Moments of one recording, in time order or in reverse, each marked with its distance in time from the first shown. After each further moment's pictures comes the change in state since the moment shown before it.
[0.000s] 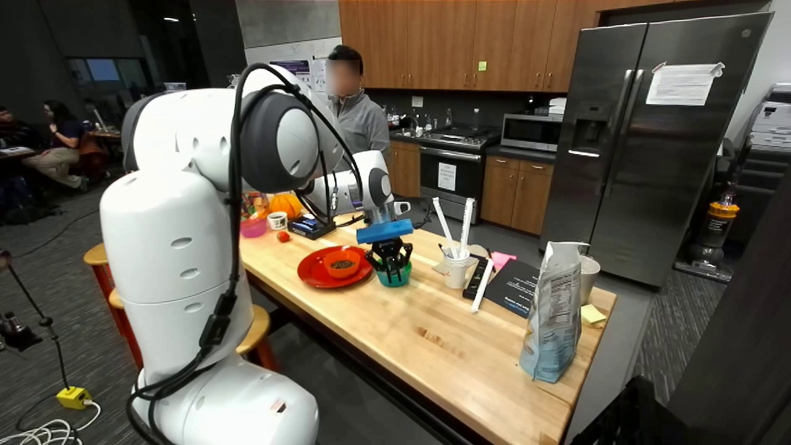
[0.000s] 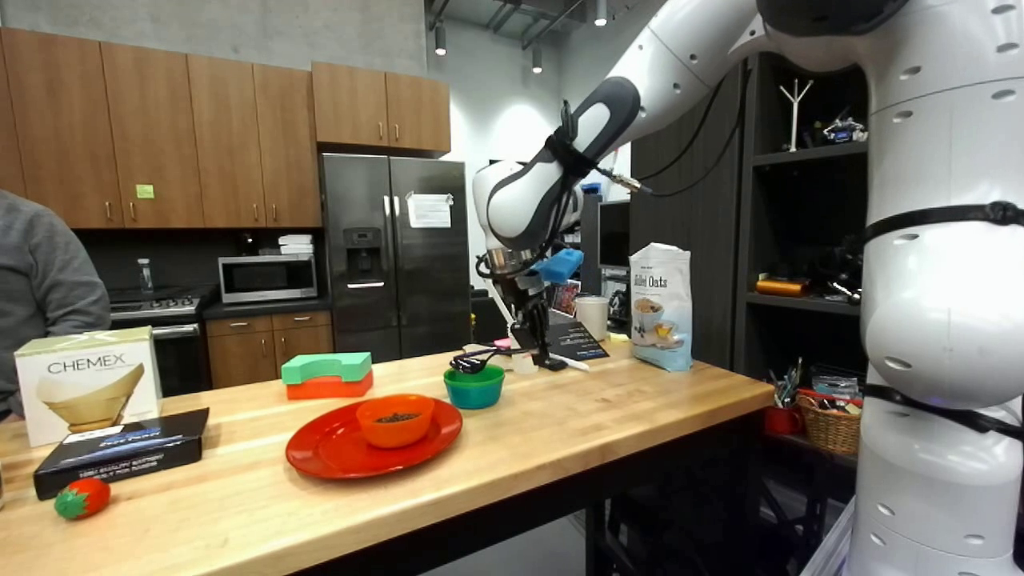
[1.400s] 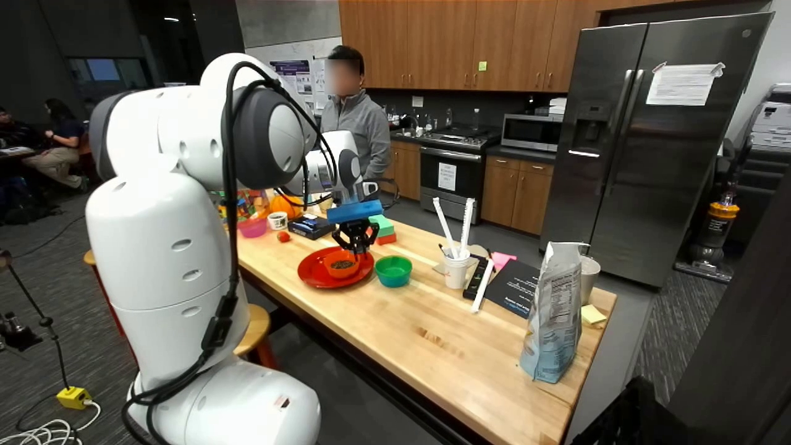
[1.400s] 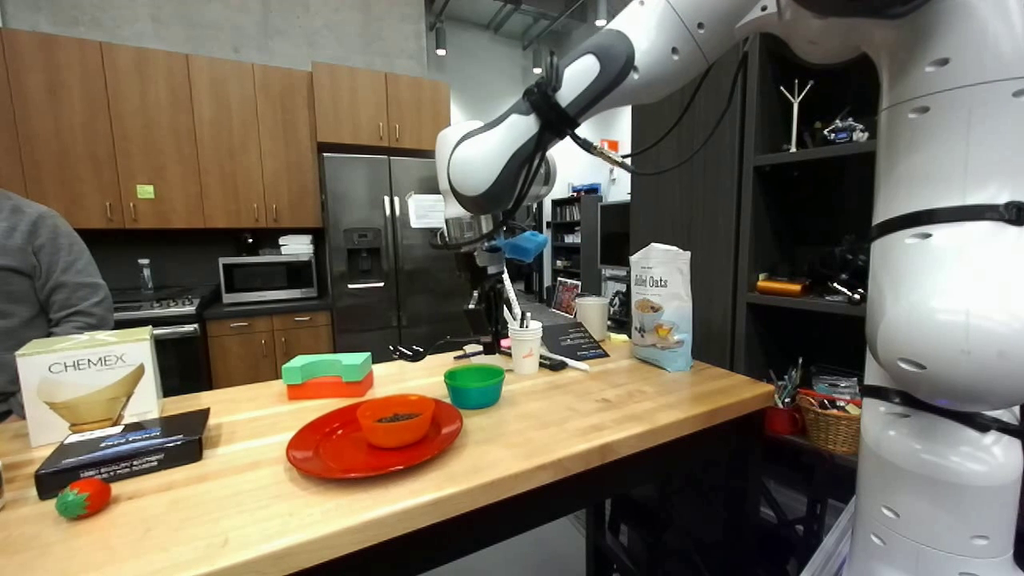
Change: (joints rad) arm 0.065 -0.036 0.093 0.067 0.134 -0.033 -0.062
